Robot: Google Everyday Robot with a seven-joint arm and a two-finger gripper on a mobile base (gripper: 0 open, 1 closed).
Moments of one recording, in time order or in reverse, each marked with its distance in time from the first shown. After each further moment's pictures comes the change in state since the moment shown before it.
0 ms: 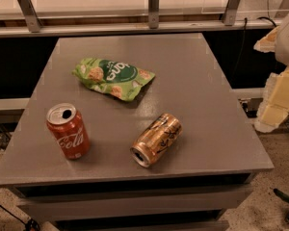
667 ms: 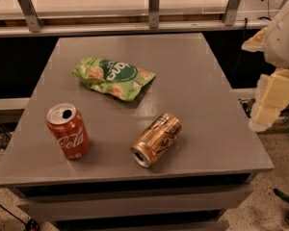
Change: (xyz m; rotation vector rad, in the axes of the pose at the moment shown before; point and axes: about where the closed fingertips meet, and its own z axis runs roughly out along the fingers) arm -0.012 -0.003 0.010 -0.007 -0.009 -0.091
